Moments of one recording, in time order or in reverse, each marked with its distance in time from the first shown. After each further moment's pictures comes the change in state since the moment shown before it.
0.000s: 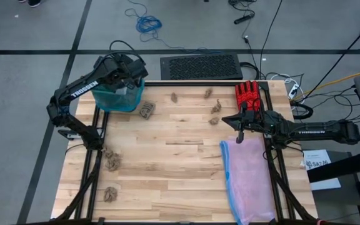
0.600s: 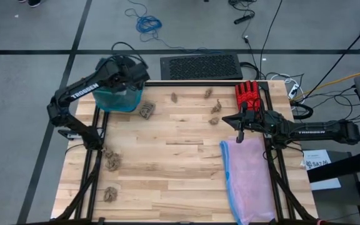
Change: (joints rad) left arm -0.052 0.000 0.001 0.001 -0.016 -0.051; right arm 0.000 0.000 0.000 0.016 0.003 0.000
